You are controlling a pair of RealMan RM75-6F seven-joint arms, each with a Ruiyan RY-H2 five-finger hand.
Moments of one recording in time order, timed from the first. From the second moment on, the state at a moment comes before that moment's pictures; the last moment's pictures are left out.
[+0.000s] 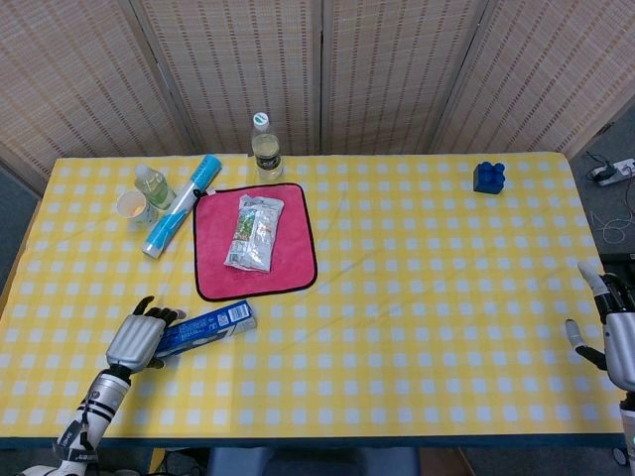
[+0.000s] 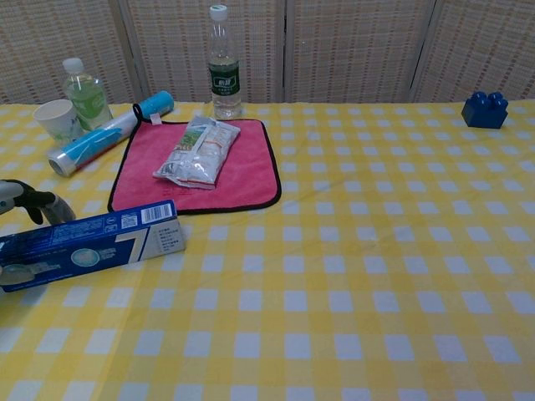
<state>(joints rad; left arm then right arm) -0.39 -1.35 -0.06 -1.61 1.26 1.06 0.39 0.04 -1.04 0.12 -1.68 -1.47 1.57 -0.08</state>
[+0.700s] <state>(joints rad) -0.42 -1.34 -0.06 -1.62 1.26 1.10 0.44 0.04 -1.05 0.12 -1.66 -1.47 1.57 -0.06</state>
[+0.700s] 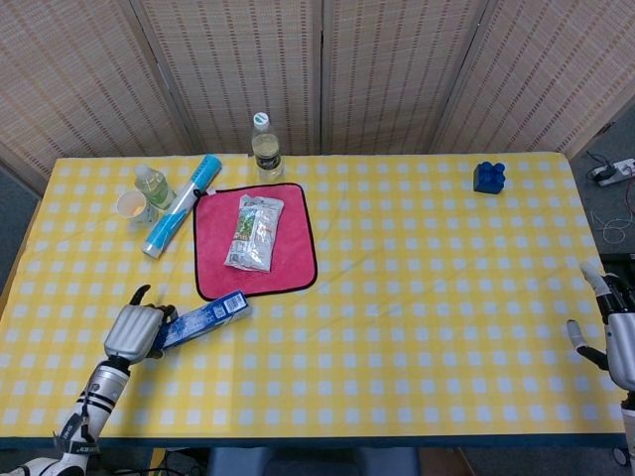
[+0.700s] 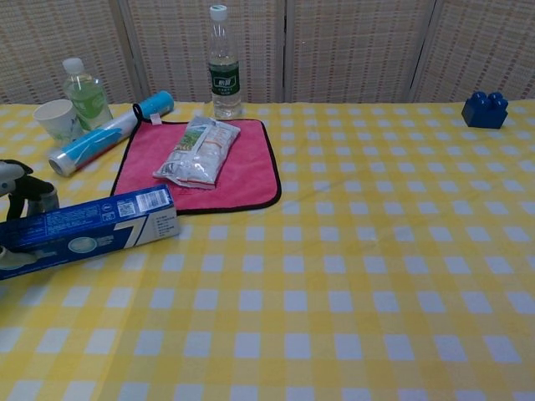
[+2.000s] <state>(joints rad) -0.47 -1.18 -0.10 -1.63 1.87 1.44 0.60 -0.01 -1.05 0.10 -1.66 -1.50 1.63 -0.05</state>
